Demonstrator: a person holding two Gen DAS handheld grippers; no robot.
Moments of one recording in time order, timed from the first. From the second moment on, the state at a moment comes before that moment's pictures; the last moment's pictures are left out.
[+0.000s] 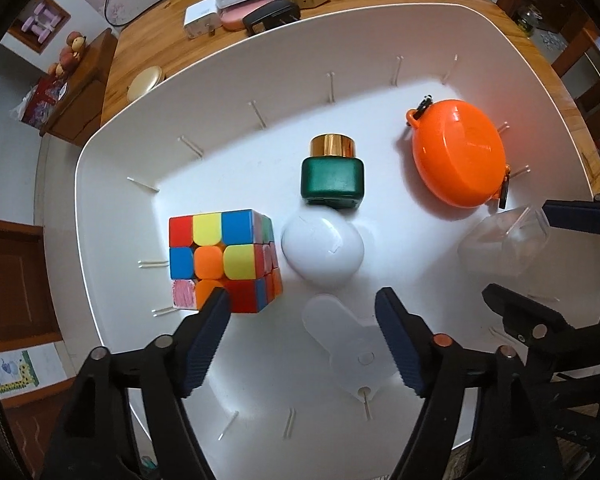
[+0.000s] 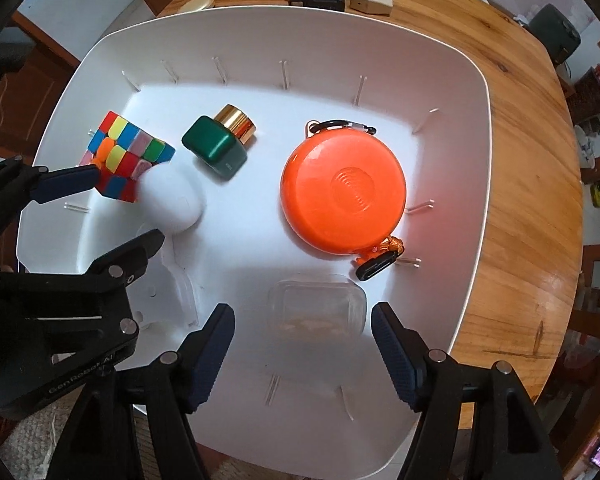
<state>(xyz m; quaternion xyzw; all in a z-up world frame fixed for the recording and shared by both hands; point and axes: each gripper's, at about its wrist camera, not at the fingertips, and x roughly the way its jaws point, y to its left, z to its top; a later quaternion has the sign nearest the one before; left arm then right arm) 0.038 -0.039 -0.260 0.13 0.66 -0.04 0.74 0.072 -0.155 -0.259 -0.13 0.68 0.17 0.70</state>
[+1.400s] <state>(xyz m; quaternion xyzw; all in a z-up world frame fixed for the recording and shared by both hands) 0.066 0.018 -0.179 0.04 0.60 0.00 0.80 0.077 -0.164 -0.209 -0.11 0.64 0.17 0.75</state>
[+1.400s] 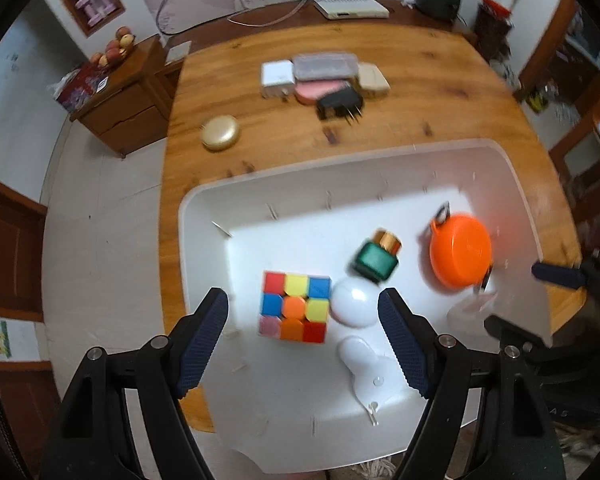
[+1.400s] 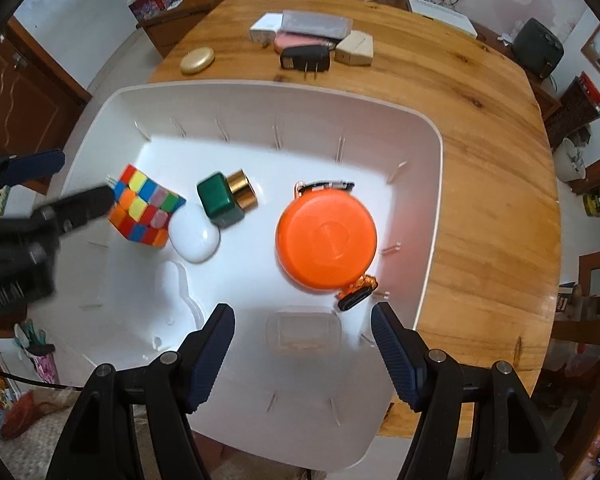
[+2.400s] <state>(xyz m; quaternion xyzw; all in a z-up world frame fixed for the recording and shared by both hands) 0.202 0.104 -0.082 0.03 0.51 0.00 0.86 0.229 -0.136 -0.024 -0.13 0.50 0.13 0.85</state>
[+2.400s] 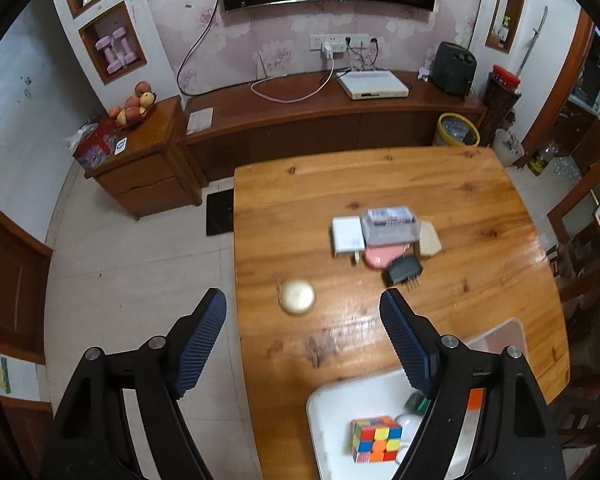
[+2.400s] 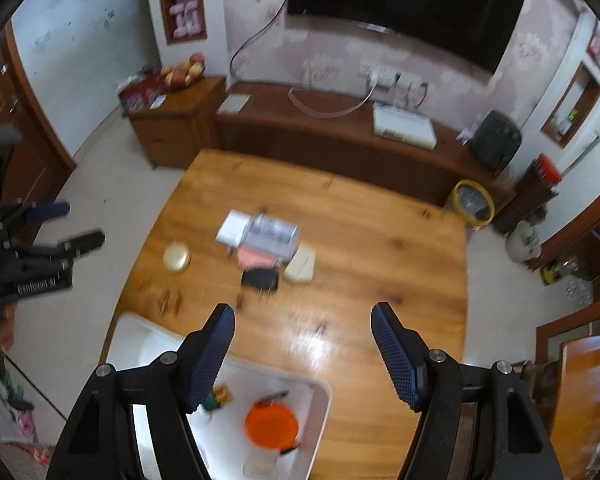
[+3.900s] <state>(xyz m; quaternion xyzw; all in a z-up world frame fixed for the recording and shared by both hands) 0.298 0.126 -0.278 -0.10 0.65 0.18 0.73 0.416 -0.046 -0.262 -0.32 0.52 0.46 0.64</state>
